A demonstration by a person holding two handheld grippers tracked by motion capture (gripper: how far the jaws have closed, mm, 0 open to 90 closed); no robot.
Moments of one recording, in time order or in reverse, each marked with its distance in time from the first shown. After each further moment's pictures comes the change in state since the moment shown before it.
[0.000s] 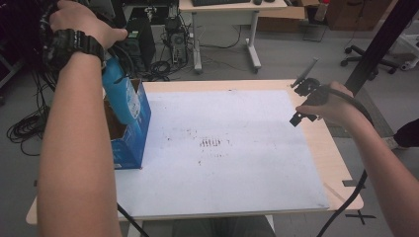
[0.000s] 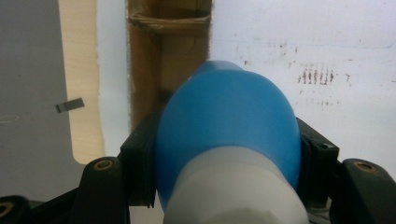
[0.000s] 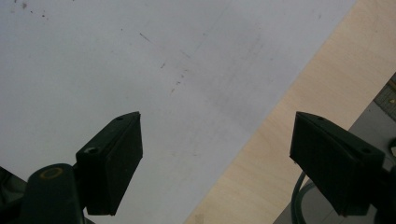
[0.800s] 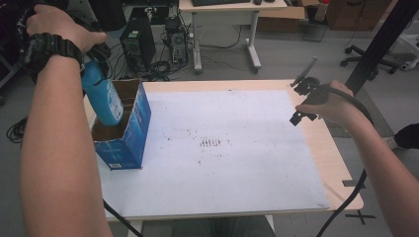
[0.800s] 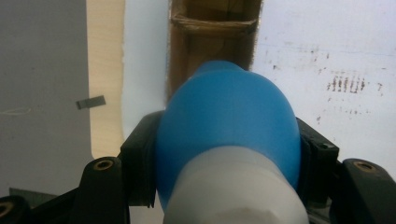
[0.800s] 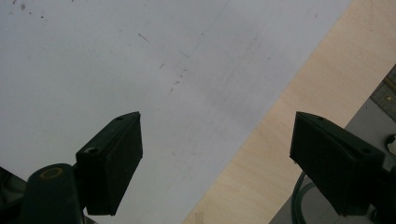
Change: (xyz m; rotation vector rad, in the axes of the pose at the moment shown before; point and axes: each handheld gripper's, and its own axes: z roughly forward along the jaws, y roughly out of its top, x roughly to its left) left arm 0.039 0.007 0.012 0.009 0.030 -0.040; right arm 0.001 0.002 -0.003 0.007 -0.010 0.006
